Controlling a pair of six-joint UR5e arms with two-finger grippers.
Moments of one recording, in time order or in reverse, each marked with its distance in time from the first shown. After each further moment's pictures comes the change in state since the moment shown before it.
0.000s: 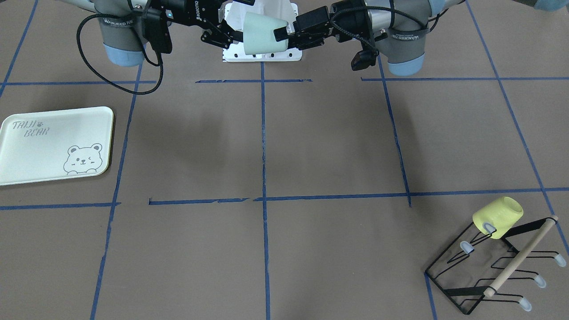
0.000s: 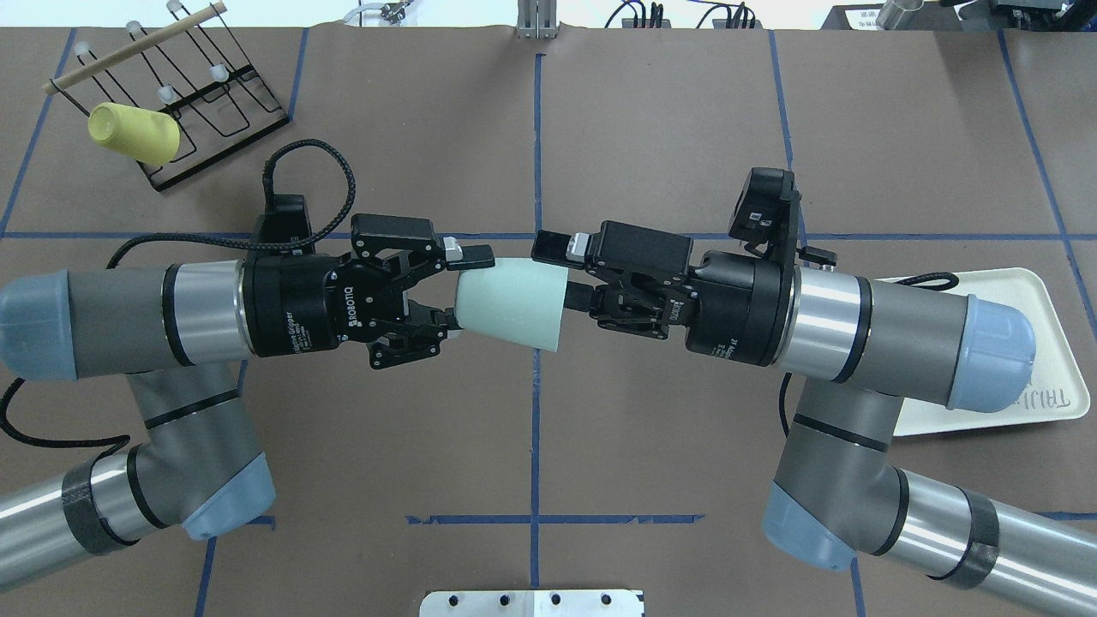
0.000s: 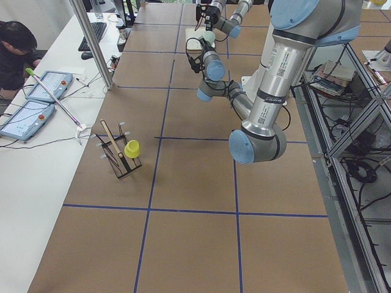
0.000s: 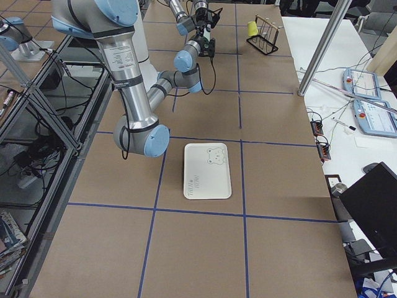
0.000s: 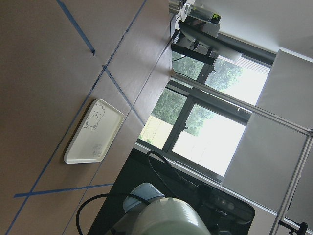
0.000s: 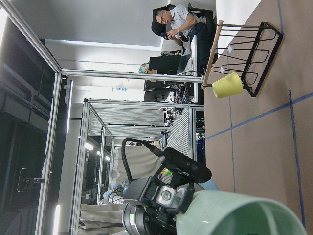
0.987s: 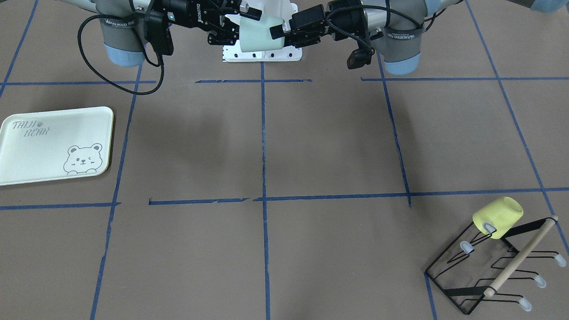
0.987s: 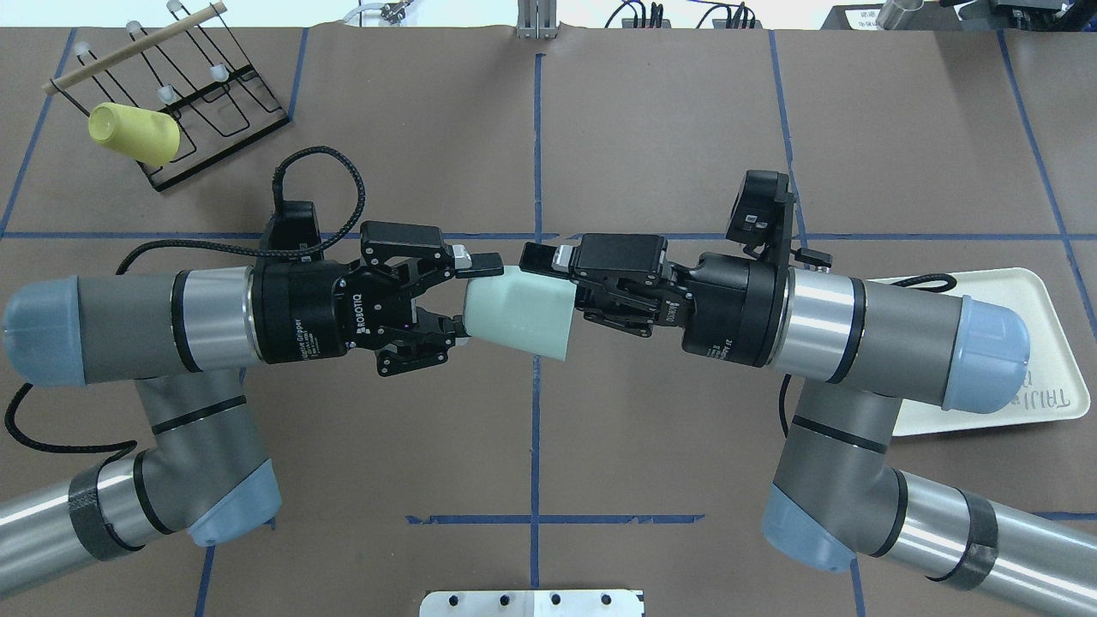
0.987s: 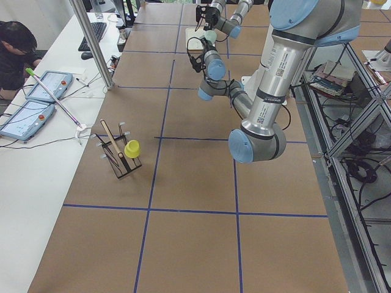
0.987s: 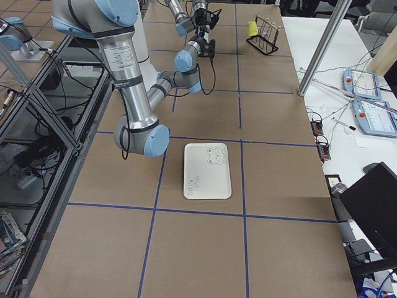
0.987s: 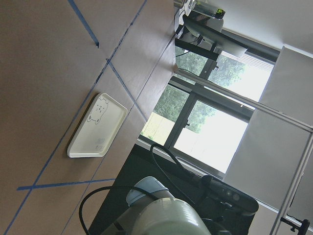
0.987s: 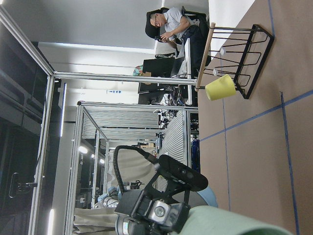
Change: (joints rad) left arm 0.011 -0.013 0.003 0.006 0.003 0.000; right arm -0.005 0.000 -0.002 -0.011 0.000 0.002
